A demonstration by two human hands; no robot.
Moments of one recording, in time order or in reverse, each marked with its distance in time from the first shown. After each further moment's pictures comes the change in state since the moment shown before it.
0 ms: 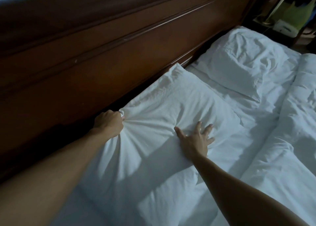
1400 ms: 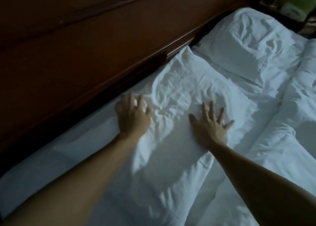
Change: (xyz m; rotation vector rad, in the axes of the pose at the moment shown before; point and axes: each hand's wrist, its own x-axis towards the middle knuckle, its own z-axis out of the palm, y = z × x) left_hand -0.035 0.079 0.085 -0.247 0.448 0.058; right_hand 0.040 0.060 -0.015 -0.478 0.065 -0.216
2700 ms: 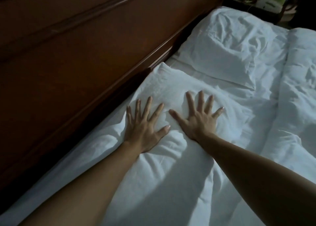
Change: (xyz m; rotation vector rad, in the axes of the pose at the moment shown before) left_hand 0.091 0.070 0.068 0.099 -0.220 0.446; right_hand 0.113 -0.014 -0.022 -0.074 0.131 -0.108
